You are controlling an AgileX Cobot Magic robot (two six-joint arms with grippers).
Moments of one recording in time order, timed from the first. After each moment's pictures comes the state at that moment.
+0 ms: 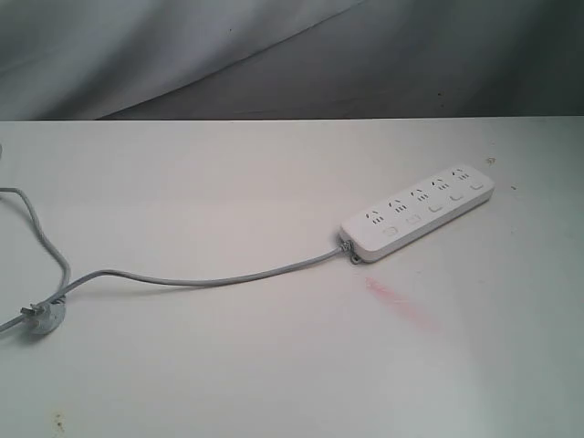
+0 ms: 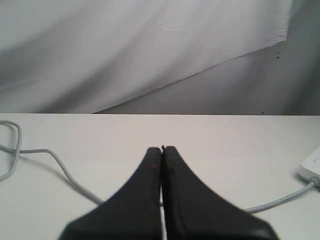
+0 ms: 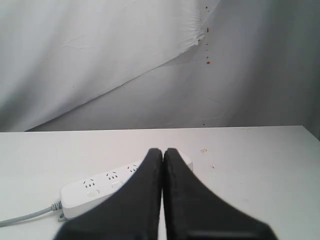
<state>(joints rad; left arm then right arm) -0.19 0.00 0.00 -0.01 0.16 -0.09 0.20 0.00 0.00 0.05 0.10 0.02</state>
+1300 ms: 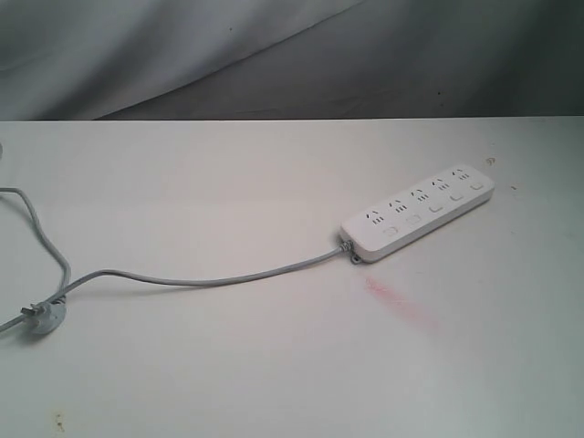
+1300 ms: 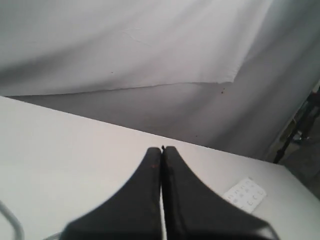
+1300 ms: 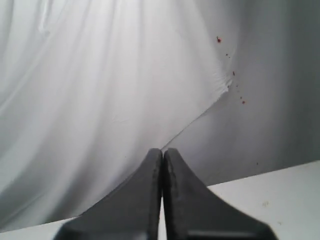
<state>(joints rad) -0.23 0.26 -0.31 -0.33 0.24 -0.10 0.20 0.05 -0.25 0.34 0.14 0.01</state>
